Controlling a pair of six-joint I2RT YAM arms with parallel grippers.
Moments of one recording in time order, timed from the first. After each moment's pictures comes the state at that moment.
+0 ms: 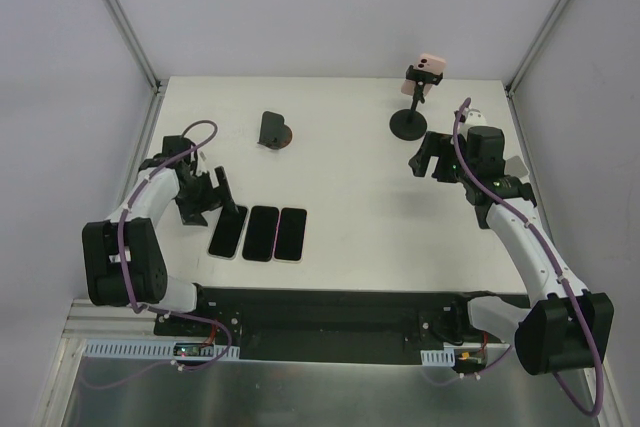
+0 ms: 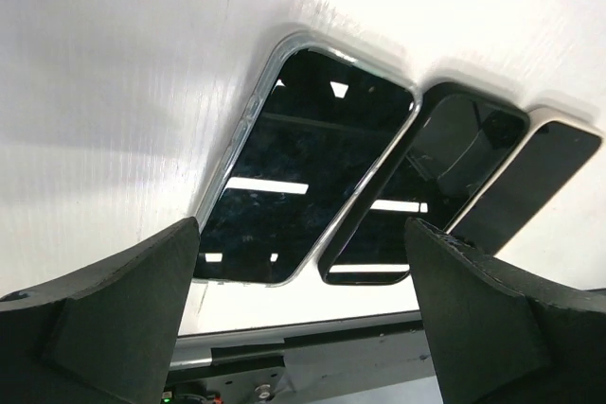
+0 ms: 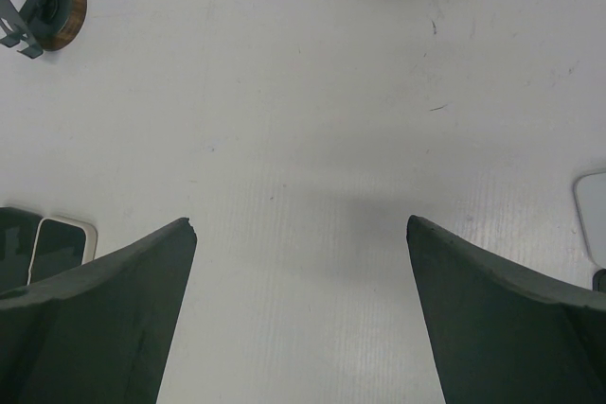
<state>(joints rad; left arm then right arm) 0.10 1.43 0.89 -0.80 0.28 -0.31 0.16 1.12 0.89 -0.35 -0.14 0.26</state>
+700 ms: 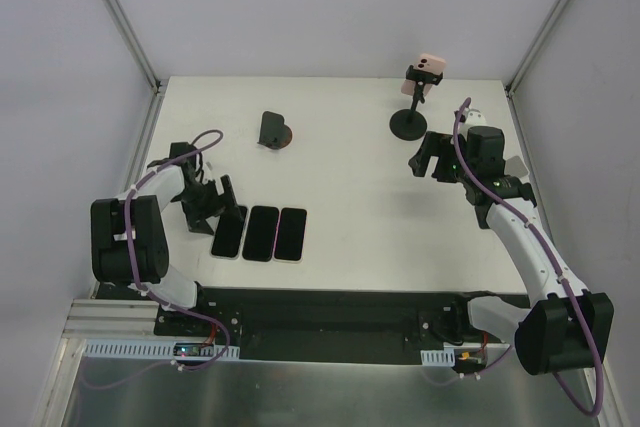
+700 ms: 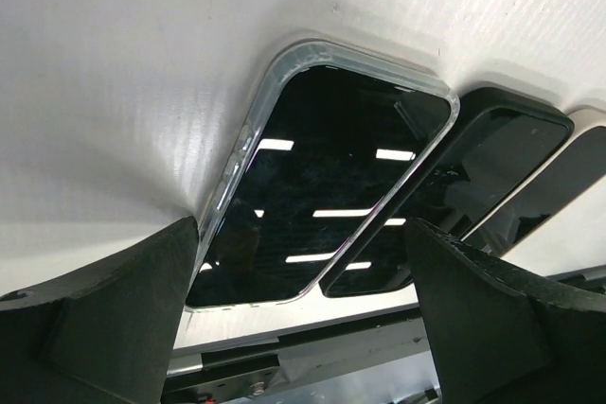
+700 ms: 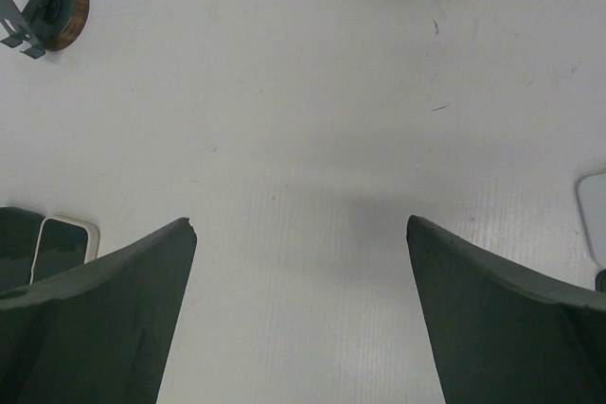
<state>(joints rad) 0.10 1.55 0.88 -0.76 0.33 -0.31 0.16 1.12 0.89 -0.35 -0.14 0.27</state>
